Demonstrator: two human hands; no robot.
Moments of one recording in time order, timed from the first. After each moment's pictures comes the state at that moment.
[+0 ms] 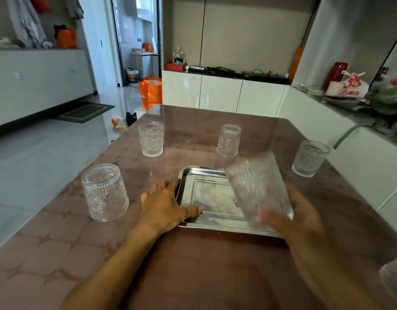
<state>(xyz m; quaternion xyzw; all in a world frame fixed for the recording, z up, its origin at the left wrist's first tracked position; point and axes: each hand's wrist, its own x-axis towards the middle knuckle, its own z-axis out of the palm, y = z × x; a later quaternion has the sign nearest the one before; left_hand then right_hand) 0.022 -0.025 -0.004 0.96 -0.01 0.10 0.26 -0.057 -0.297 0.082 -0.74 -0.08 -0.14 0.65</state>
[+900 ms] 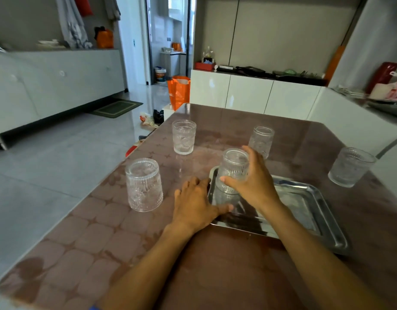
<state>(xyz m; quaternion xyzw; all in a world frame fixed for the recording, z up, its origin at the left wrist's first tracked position) 0.009 -0.027 0.004 0.96 -0.01 0.12 0.27 0.064 -0.185 0.037 -0.91 -0.14 -0.17 0.36</state>
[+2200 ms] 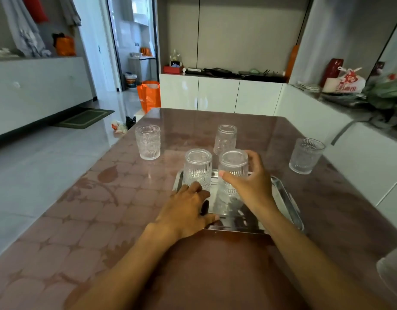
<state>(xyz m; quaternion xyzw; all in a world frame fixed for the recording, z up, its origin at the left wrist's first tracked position) 0.008 -0.064 0.027 0.97 -0.19 0.01 0.12 0.041 -0.246 0.041 -0.83 -0.01 -0.23 0.51</state>
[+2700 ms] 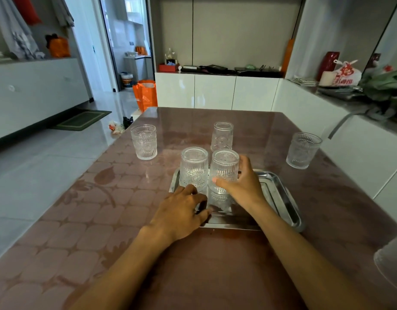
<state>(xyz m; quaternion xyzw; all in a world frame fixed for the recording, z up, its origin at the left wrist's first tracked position) 0.000 -0.059 0.026 0.97 -0.19 0.03 0.13 0.058 -0.247 0.017 -0.84 -0.01 -0.14 0.52</state>
